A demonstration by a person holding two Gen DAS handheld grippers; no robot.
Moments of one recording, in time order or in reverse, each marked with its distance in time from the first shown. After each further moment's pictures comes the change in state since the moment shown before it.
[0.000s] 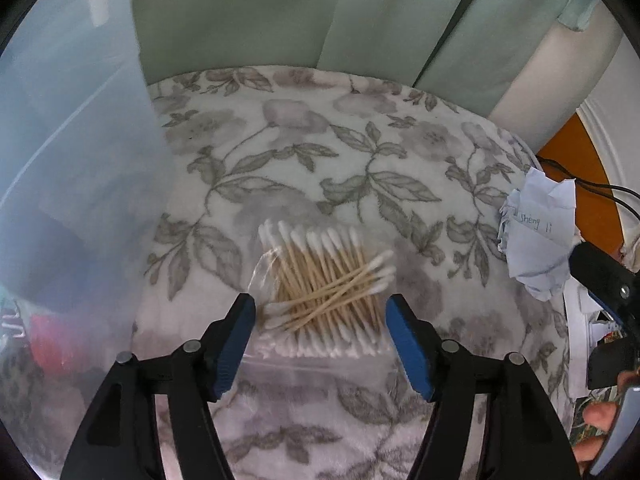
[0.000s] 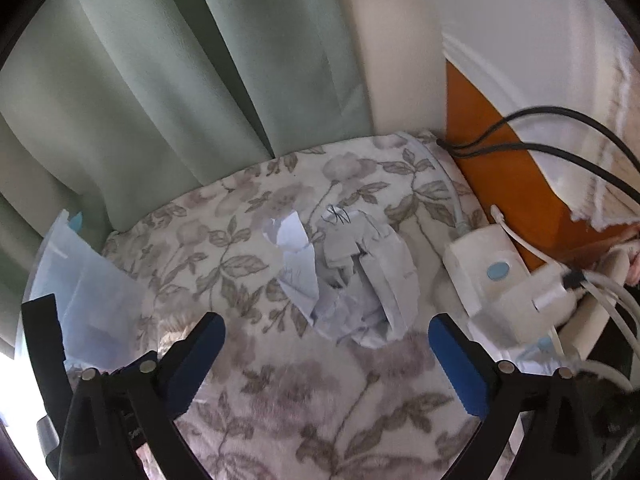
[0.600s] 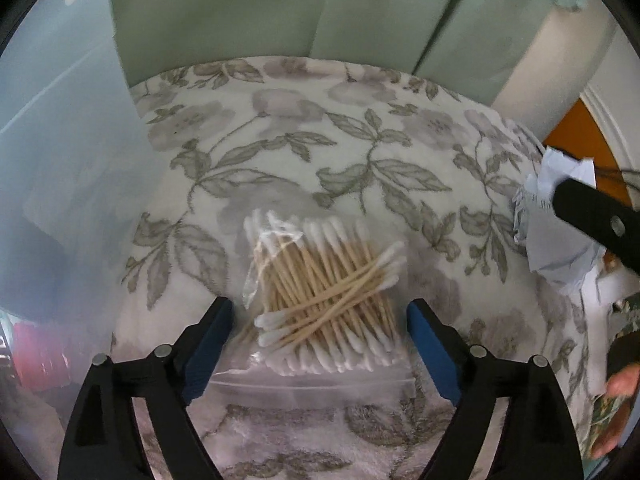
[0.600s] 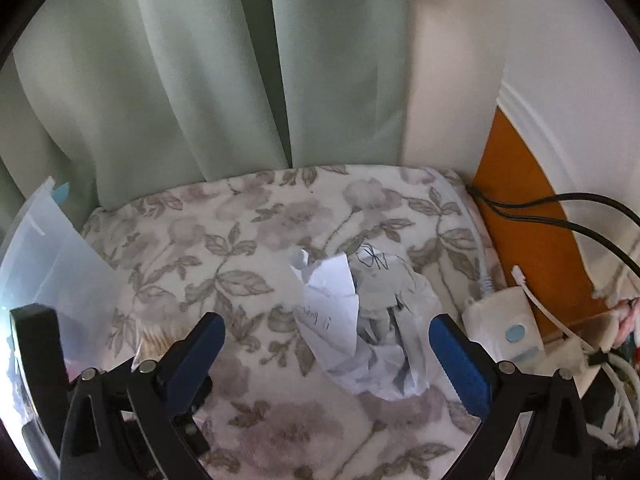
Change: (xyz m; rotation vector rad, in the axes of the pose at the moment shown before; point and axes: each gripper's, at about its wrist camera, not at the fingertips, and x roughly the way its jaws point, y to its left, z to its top) left arm 0.017 -0.002 -0.009 0.045 -0.014 0.008; right arm 0.021 0.028 0.015 -0.160 -0.030 -0.088
